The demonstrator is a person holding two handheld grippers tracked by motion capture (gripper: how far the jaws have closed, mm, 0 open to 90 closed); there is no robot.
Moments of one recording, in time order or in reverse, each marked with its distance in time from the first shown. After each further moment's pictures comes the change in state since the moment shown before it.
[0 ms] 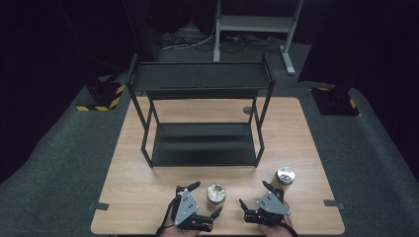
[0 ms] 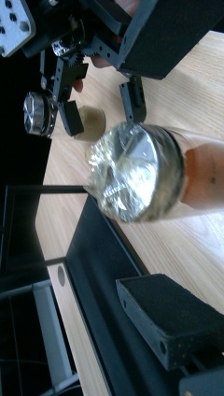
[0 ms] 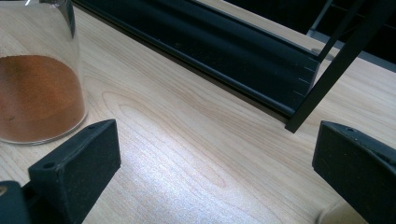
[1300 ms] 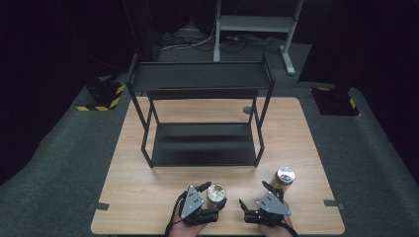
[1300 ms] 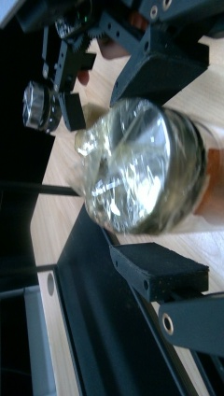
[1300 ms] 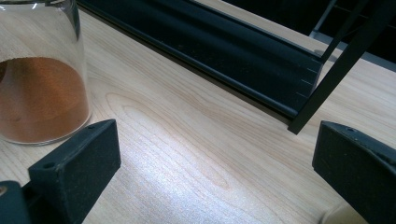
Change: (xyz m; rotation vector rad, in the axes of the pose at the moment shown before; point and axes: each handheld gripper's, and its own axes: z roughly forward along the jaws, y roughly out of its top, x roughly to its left) left arm 0.006 -0.018 0.023 -0.017 -0.015 -0.100; right arm -0.002 -0.001 0.000 -0.007 0.013 0.006
